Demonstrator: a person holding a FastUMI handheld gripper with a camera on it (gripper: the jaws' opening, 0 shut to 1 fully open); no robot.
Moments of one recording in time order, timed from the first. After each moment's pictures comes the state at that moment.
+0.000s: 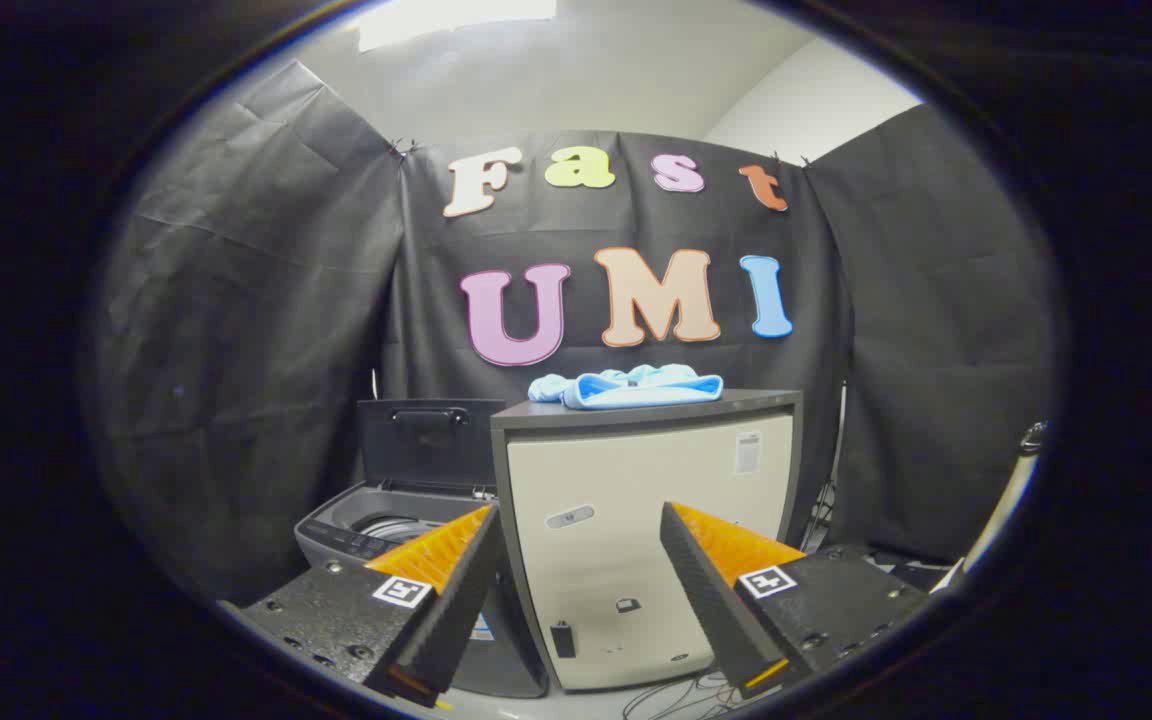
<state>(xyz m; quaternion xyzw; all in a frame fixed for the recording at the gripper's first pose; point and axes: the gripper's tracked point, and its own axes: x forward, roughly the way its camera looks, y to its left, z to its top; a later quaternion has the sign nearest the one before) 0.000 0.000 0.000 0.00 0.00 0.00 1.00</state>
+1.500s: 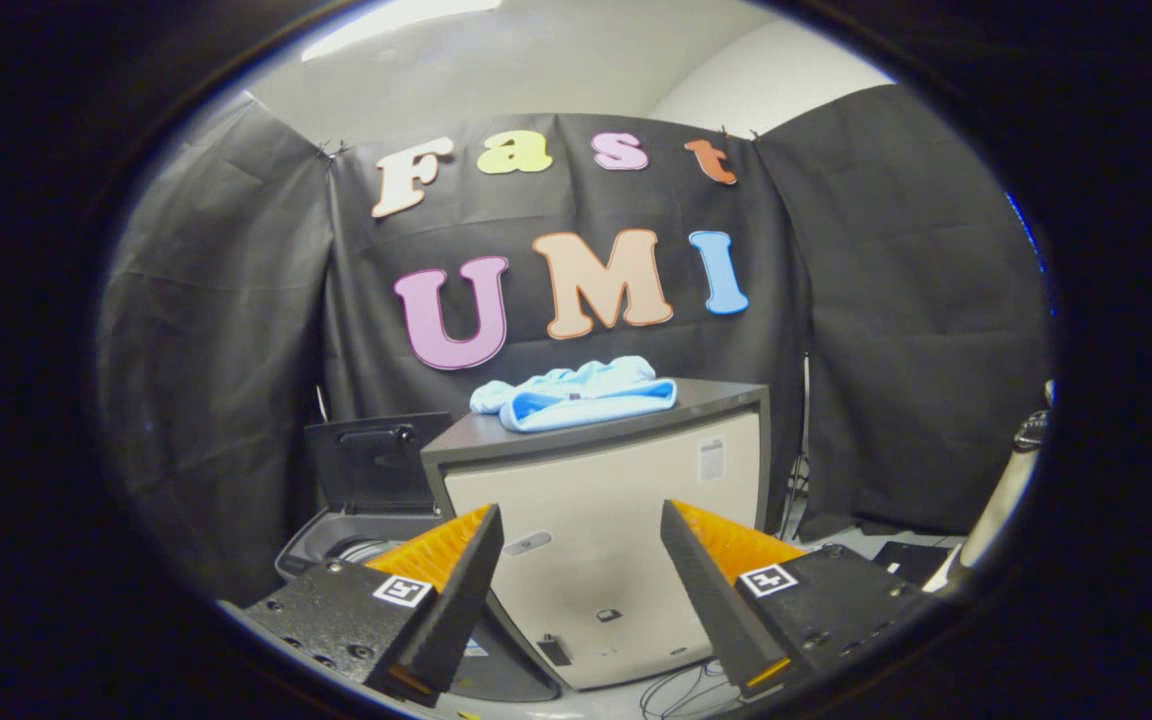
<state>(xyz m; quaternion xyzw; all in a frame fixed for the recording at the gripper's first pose) 0.059 -0.045 0.040 0.06 0.04 -0.07 1.00</state>
